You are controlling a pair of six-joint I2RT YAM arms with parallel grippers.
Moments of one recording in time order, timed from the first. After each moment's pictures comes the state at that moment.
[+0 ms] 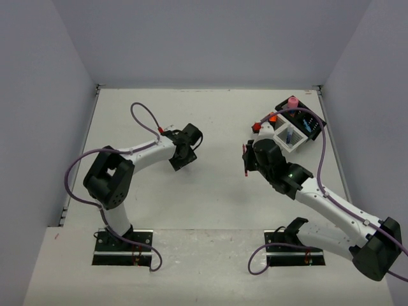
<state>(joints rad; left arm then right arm) -0.66 1.78 1.20 -0.71 -0.35 -1.21 0.71 1.02 0.79 -0.36 0.34 0.43</state>
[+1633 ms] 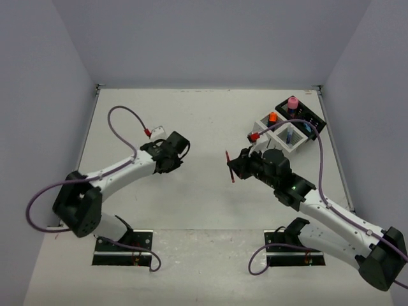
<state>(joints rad) -0.68 1.48 0.99 -0.68 -0.47 -1.11 0.72 0.90 0.61 -0.06 -0.02 0.39</state>
